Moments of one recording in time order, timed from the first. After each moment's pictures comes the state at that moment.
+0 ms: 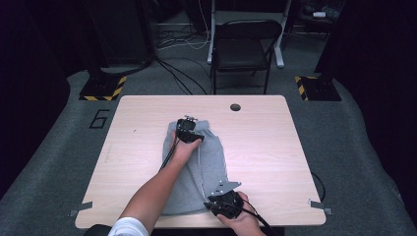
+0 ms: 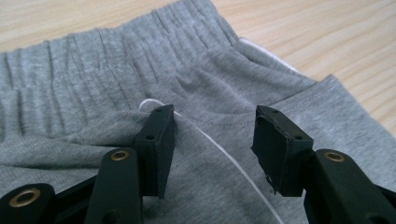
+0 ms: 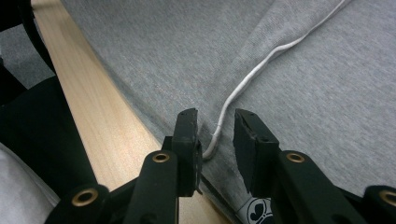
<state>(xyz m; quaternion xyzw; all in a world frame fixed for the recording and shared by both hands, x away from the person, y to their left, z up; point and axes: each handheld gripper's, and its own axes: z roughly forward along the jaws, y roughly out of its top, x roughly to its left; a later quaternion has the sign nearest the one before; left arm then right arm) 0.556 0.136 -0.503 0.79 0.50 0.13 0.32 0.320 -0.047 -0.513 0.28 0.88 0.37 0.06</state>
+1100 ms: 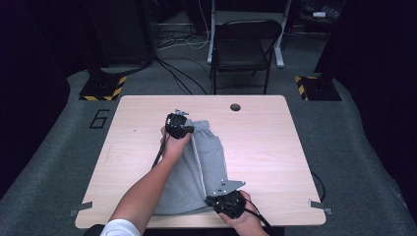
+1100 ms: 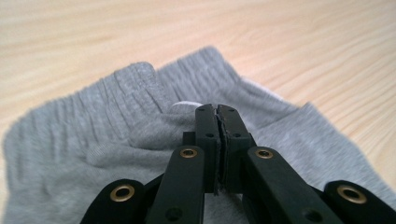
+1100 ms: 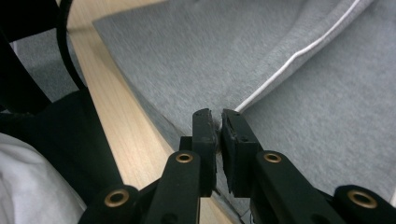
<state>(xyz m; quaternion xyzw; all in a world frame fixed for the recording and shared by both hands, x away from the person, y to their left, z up) 0.548 0.167 -0.465 0.77 0.48 0.15 0.39 0.314 -0.052 -0.490 0.26 0.88 0.40 0.06</state>
